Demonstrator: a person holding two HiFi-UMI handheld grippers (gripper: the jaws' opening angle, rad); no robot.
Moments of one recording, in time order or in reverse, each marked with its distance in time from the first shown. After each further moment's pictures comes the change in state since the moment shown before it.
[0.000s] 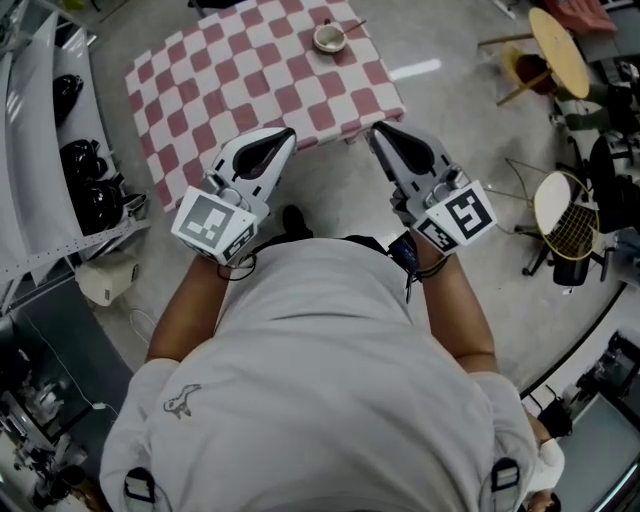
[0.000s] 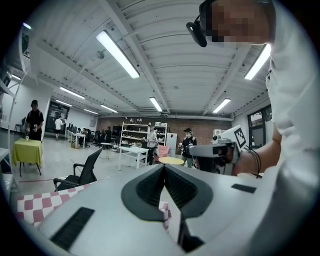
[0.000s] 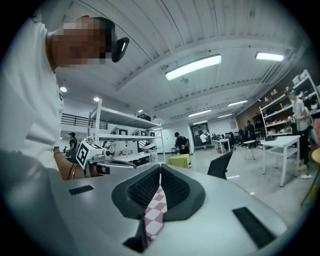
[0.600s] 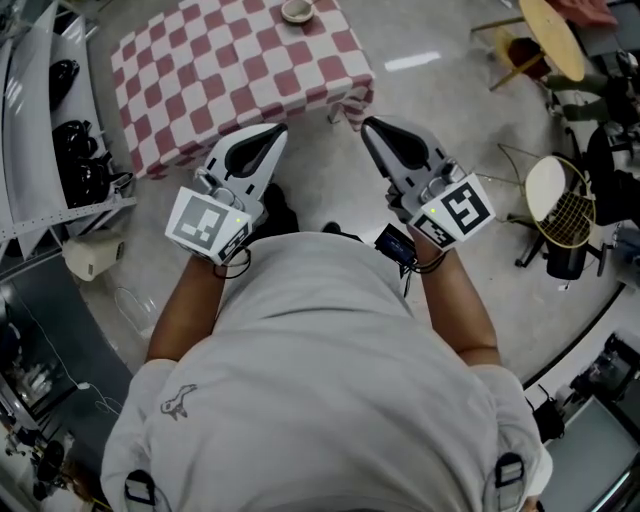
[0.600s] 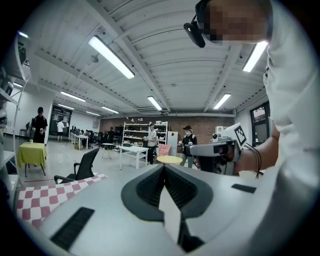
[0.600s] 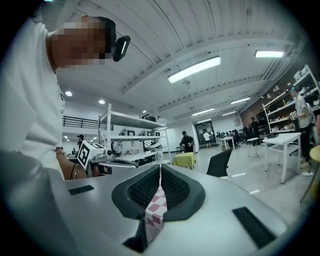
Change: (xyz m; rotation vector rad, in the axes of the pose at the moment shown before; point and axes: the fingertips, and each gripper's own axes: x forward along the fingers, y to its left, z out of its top) left arm 0.019 -0.131 -0.009 0.023 0.017 0.054; right arm -0.128 0.012 -0.008 0.016 0.006 0.064
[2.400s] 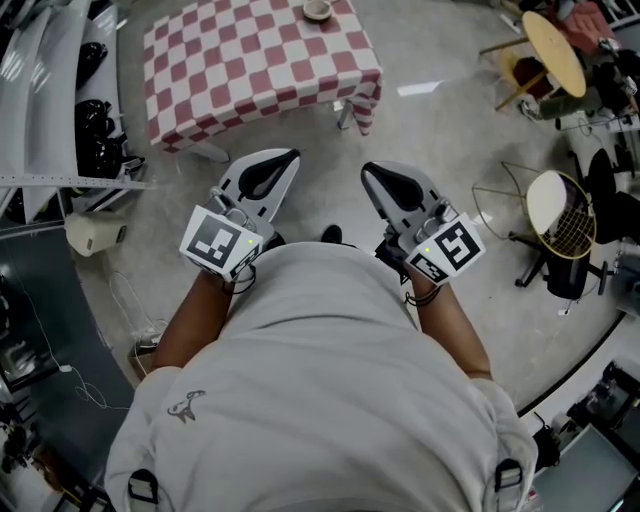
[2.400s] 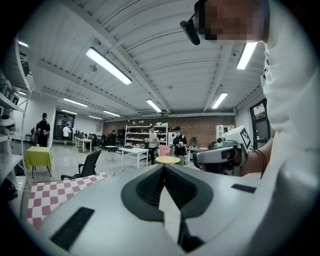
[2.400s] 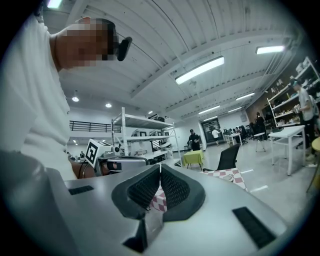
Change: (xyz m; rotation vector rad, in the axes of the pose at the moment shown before) left arm -0.087 -0.121 -0.007 0.029 -0.015 0.046; right arm -0.098 0.130 -0.027 0.024 0.002 0.086
